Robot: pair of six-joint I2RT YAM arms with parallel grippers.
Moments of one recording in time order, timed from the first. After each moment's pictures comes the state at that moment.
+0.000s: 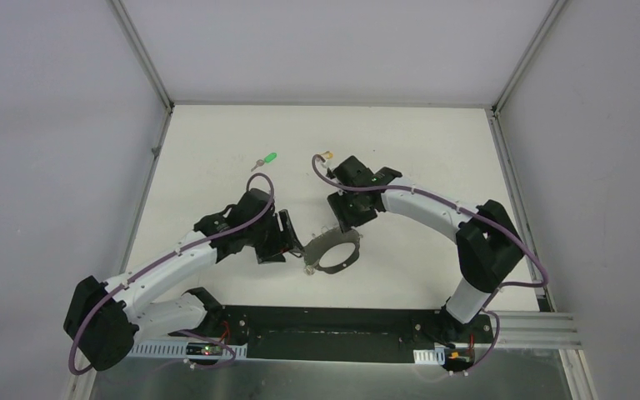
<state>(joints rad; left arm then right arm) -0.69 1.06 0.69 -0.49 0.21 -1.01 0.78 1.70 1.24 -0.76 0.00 0.22</state>
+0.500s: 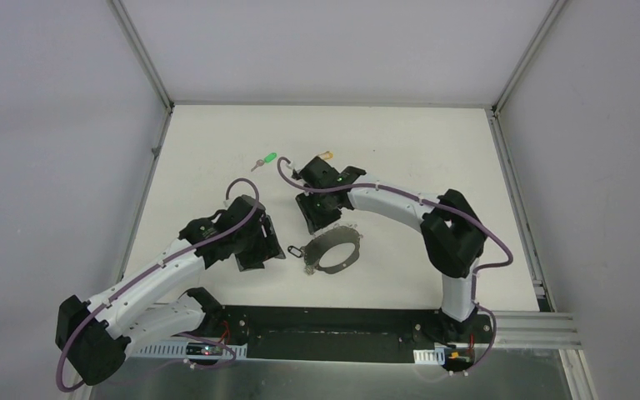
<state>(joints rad) -0.69 0.92 0.71 -0.77 0.02 -1.04 0.89 1.90 1.46 -0.70 -0.11 0.30</state>
